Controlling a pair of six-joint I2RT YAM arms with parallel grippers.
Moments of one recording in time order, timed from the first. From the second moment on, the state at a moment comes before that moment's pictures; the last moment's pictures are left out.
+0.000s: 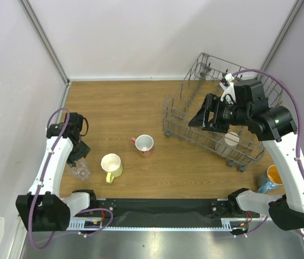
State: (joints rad) left arm -0.01 1.13 1.05 -1.31 -0.39 -0.86; right arm 0.44 1.18 1.68 -1.18 -0.38 0.61
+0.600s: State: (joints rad) left arm 0.07 1.24 0.92 -1.13 -0.38 -0.86; right arm 0.42 1.23 1.77 -1.25 -0.37 0.50
